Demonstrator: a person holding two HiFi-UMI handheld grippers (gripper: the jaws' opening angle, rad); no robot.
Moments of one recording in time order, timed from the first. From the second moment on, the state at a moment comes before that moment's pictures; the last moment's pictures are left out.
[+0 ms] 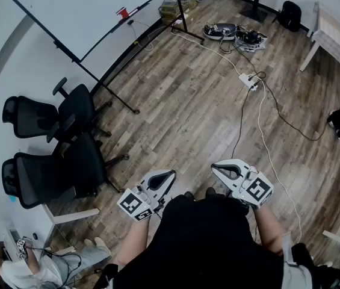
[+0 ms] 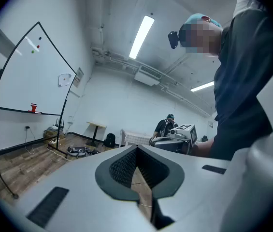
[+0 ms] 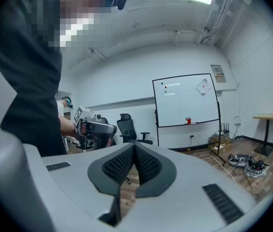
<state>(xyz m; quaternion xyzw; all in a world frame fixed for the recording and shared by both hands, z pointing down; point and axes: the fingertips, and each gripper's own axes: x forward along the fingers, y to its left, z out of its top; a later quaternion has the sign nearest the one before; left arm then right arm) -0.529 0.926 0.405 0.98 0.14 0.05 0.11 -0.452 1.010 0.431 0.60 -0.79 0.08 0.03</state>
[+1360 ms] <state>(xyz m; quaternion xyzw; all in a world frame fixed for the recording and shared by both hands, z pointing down) -0.340 0.511 0.374 0.99 0.09 -0.04 0.12 -0.285 0.571 0.391 0.54 -0.84 0.08 0.05</state>
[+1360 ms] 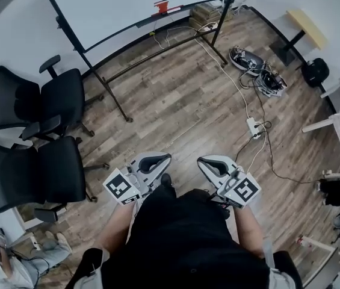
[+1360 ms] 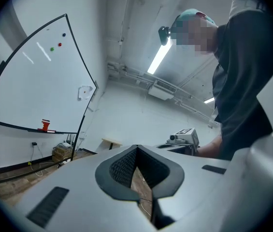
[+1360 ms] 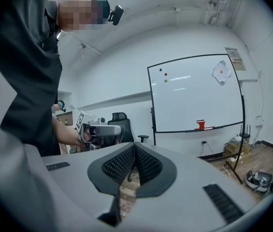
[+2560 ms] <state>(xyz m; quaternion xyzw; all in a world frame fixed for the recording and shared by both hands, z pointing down) -0.025 0.241 0.360 1.00 0.02 0.00 0.09 0.063 0.301 0.385 0.52 -0.85 0.07 0.03</state>
